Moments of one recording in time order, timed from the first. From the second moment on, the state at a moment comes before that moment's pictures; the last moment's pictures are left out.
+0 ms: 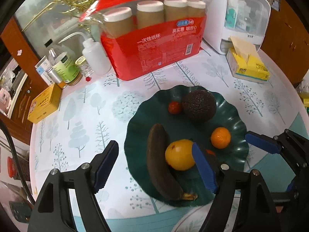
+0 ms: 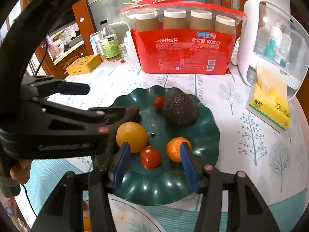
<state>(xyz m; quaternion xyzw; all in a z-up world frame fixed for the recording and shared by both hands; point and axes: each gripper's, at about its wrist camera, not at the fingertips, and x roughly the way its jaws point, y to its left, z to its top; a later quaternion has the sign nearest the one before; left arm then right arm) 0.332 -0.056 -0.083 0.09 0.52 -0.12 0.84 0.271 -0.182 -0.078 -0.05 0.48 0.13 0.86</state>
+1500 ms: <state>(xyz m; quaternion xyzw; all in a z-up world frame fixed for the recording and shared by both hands) 0.112 0.019 -0.026 -0.04 0.53 -0.15 0.83 0.096 -0.198 0.041 0.02 0.46 0.10 0.88</state>
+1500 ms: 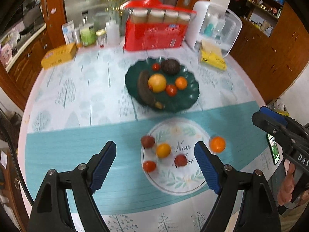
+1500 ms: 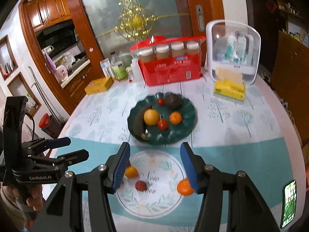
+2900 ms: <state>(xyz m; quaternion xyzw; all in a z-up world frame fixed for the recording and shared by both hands) 0.128 -0.011 -0.178 -0.05 0.62 -0.12 0.77 0.103 -0.147 -0.137 -0.04 0.59 0.16 0.79</state>
